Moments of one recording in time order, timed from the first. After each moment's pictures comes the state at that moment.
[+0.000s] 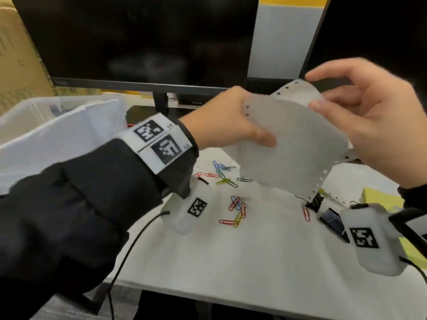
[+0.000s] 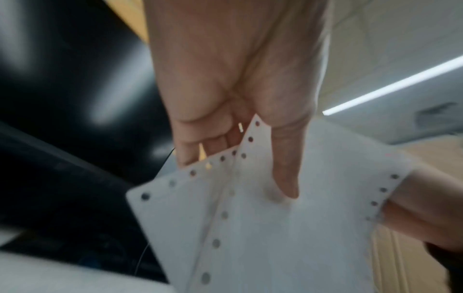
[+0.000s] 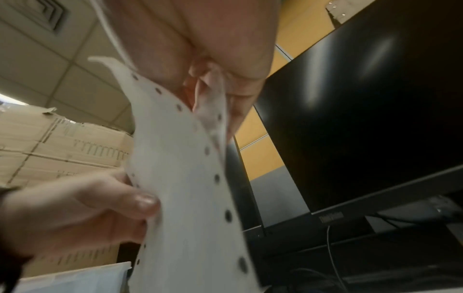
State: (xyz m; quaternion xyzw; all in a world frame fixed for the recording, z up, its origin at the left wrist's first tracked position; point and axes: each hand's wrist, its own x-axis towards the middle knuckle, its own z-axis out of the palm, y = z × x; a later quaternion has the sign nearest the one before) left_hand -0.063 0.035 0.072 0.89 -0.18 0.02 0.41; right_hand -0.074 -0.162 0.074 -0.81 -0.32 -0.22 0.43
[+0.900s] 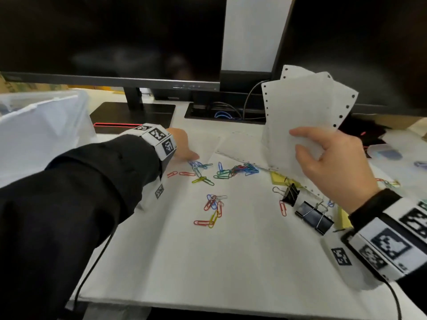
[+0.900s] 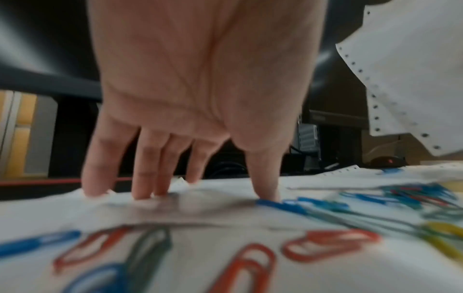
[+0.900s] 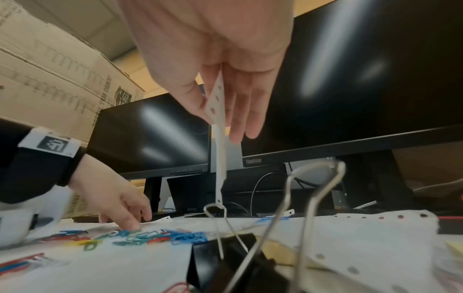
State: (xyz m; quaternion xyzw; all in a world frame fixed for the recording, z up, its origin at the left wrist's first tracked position) left_hand 0.022 0.062 -0.005 0.99 0.05 -0.12 0.01; right_hand -0.061 -0.192 0.010 -0.93 -0.11 -0.24 0.26
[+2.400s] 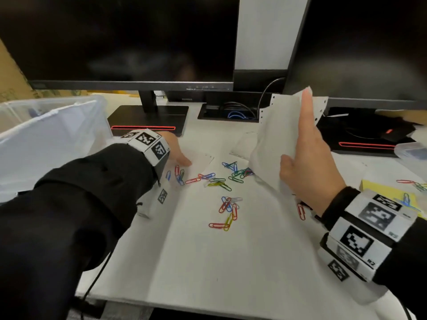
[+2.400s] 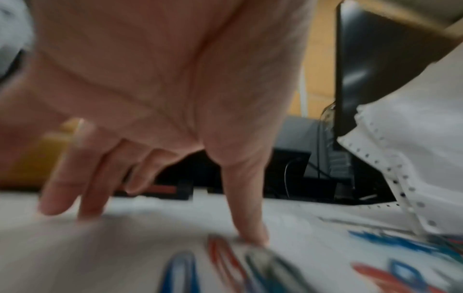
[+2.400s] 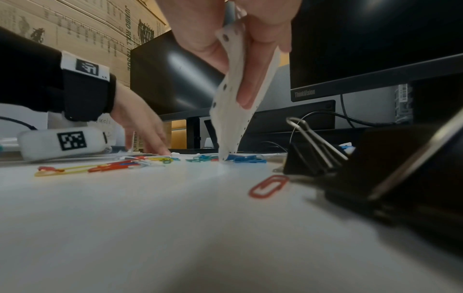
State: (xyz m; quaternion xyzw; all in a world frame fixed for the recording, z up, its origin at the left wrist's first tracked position) left_hand 0.010 0.099 -0.001 0.97 0.15 -0.17 0.06; right_hand -0.050 -0.145 -0.003 -0.91 -0.14 -0.13 0.37
